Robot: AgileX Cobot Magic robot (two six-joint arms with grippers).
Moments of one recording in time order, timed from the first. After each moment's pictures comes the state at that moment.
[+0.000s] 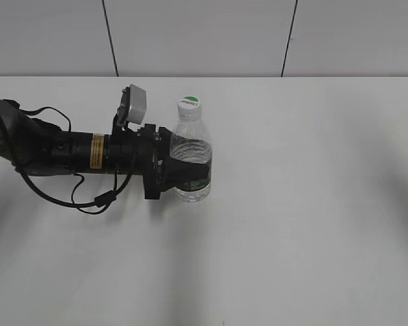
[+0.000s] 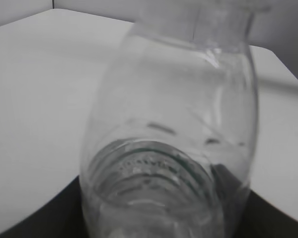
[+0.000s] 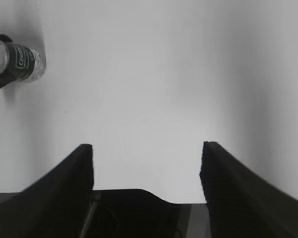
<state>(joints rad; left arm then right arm) -0.25 2.31 -1.17 1.39 -1.21 -0.68 0.07 1.20 -1.17 0.24 1.21 0.03</state>
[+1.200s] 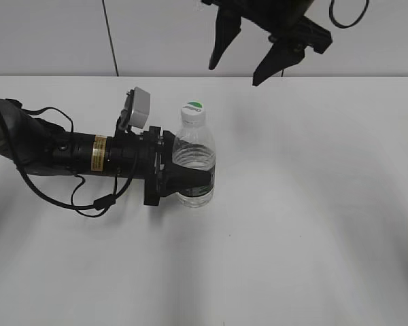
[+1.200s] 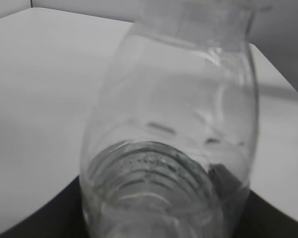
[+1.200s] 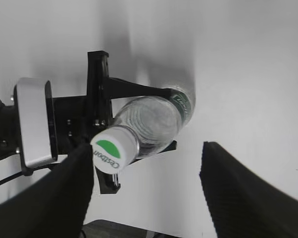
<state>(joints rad) -0.26 2.31 -1.17 1.44 -1.22 -0.68 0.50 1.95 -1.85 0.31 1.21 0.38</state>
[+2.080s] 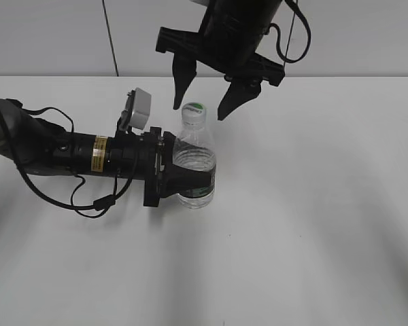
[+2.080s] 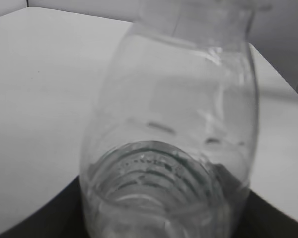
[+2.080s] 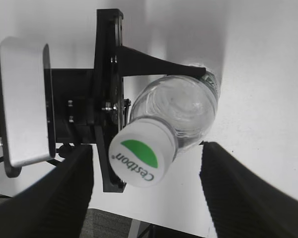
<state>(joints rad) -0.26 2.31 -1.17 1.46 -1.22 -0.68 0.61 2.06 -1.89 0.30 1.22 0.39</state>
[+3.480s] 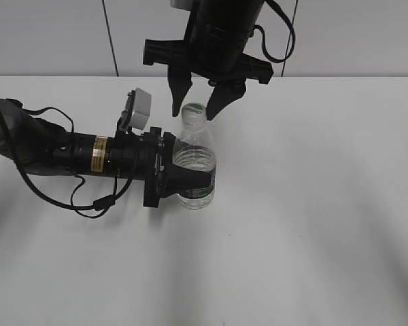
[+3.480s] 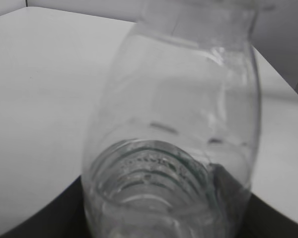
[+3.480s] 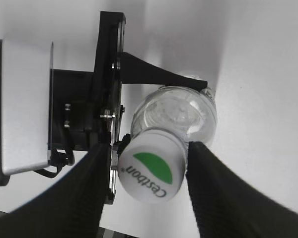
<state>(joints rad) -0.26 2.31 -1.17 1.46 -1.22 -0.68 0.67 2.09 -1.93 0.20 1.22 0.38</state>
